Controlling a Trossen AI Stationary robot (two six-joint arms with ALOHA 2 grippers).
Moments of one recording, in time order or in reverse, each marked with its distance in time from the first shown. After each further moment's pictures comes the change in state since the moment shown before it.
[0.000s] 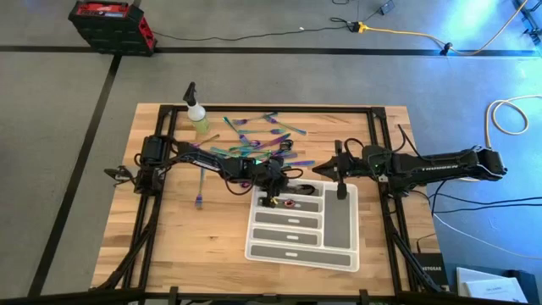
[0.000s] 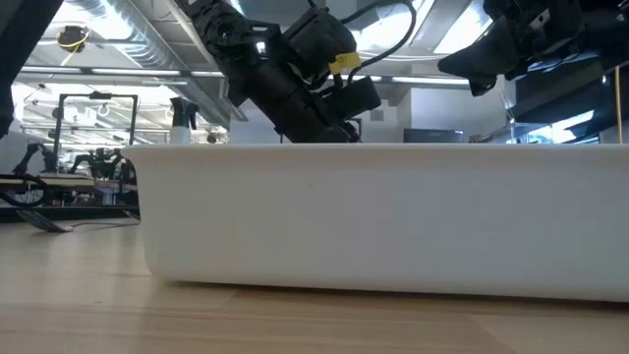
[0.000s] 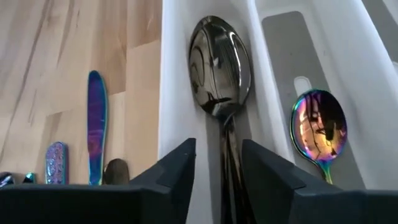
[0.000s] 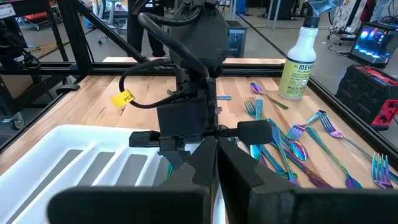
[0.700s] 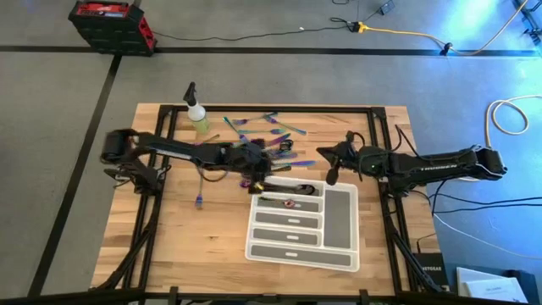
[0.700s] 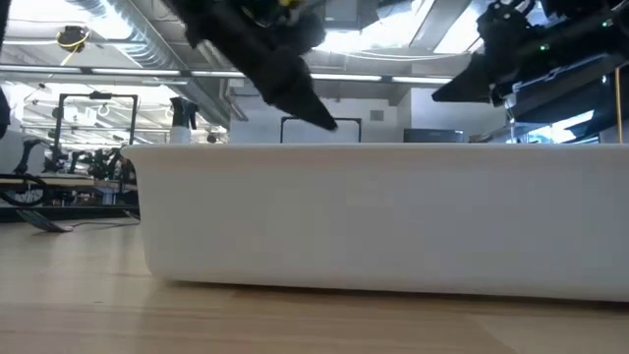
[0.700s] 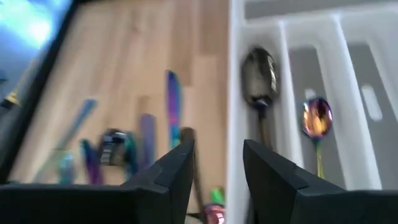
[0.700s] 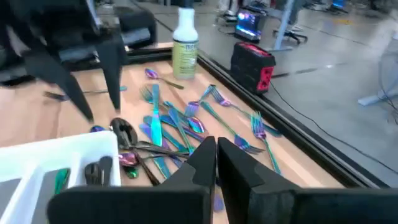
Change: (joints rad) left arm 0.055 -0.384 -0.157 -0.142 -0.056 -0.067; right arm 0.000 0.034 0.007 -0.049 0.475 0.086
